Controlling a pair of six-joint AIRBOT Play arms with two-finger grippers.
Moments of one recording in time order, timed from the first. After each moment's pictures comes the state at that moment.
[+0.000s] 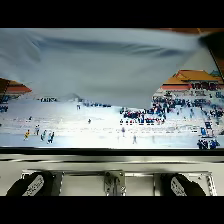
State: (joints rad) left arm 0.31 -0.90 2.03 1.03 -1.23 -1.33; right arm -0.29 -0.95 1.66 -0.77 1.16 1.07
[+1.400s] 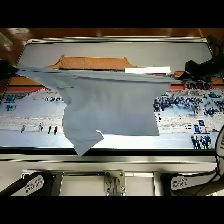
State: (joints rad) left arm 0.29 -1.17 1.47 1.17 -1.14 -1.35; right arm -0.29 -1.67 1.88 -1.15 1.53 1.45
